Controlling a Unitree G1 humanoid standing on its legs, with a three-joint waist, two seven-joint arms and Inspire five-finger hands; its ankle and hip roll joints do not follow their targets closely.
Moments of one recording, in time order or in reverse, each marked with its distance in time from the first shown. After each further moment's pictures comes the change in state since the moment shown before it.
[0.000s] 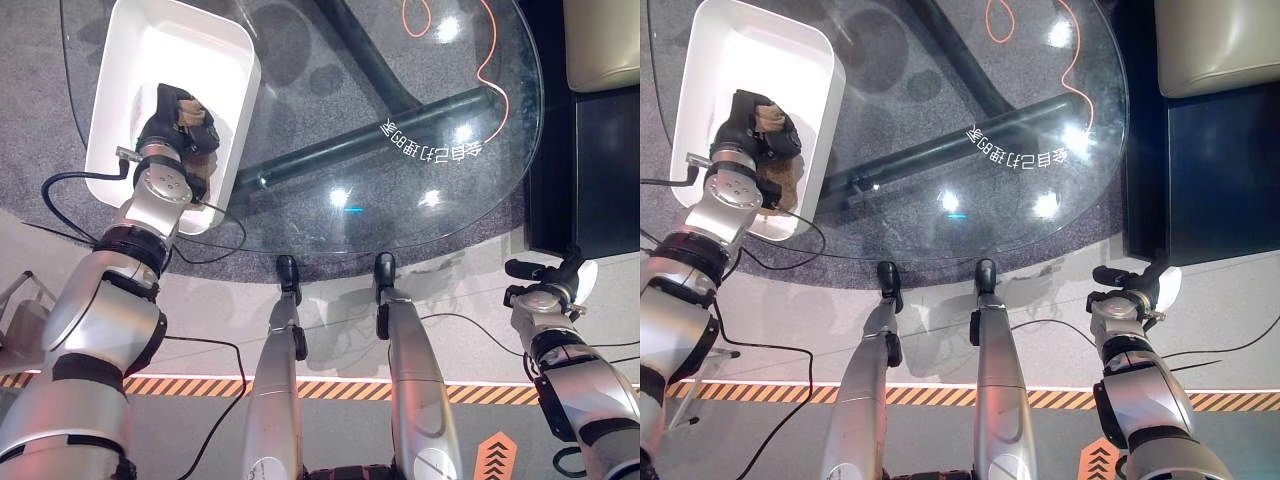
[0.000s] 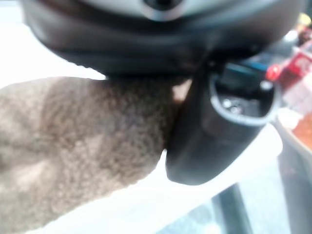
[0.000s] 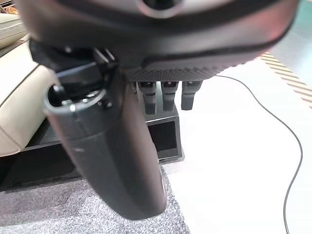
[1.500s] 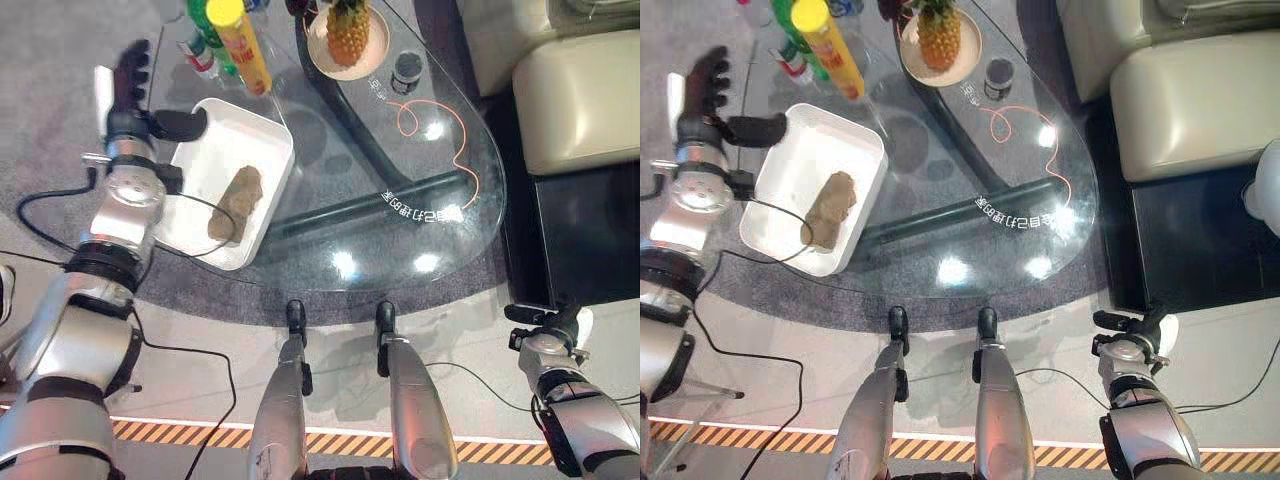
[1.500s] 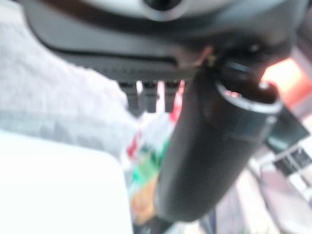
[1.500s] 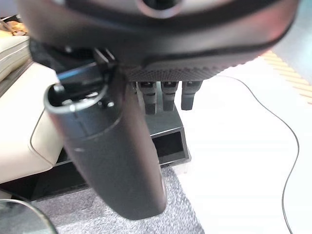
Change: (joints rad) left arm 0.147 0.162 0.257 -0.208 -0.188 -0.088 0.043; right arm 0.221 -0.001 -0.110 0.014 -0.008 0.011 0.158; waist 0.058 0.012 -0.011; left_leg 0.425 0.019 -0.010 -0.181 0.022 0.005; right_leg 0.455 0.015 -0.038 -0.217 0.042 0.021
